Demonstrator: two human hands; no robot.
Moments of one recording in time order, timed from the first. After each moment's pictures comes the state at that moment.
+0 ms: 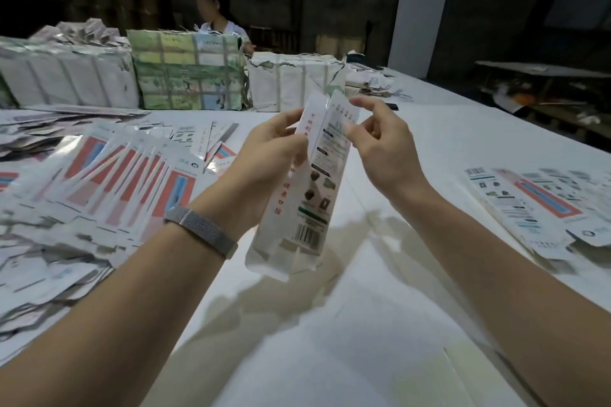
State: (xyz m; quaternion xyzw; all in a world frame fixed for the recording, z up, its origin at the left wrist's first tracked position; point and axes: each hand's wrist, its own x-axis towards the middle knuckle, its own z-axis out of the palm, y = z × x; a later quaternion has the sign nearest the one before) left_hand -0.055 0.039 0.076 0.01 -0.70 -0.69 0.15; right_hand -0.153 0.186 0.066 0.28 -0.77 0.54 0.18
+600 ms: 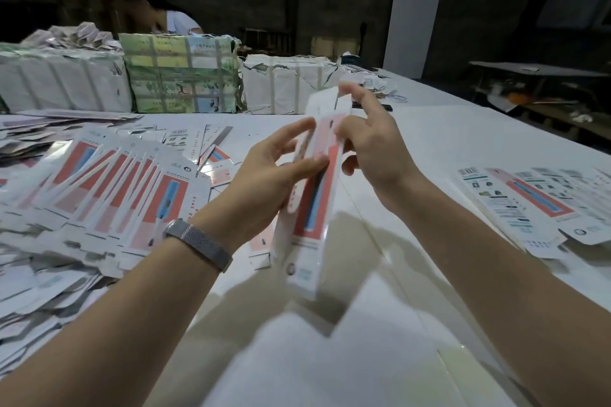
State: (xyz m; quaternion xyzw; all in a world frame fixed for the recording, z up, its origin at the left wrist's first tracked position) left_hand -0.056 0.042 0.056 -0.05 -0.67 -0.73 0.12; right_hand -0.134 0.183 0.081 0.31 -0.72 0.62 0.04
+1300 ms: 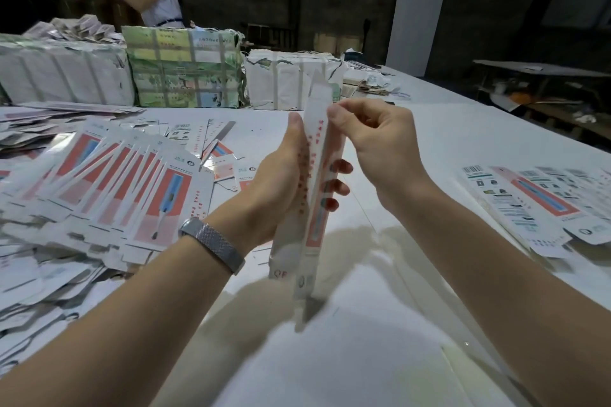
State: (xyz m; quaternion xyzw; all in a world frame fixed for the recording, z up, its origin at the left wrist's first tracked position) left_hand -0.048 0.059 0.057 -0.05 -0.66 -0.75 0.05; right_hand -0.123 0.179 0.081 0.27 -0.70 0.65 0.12
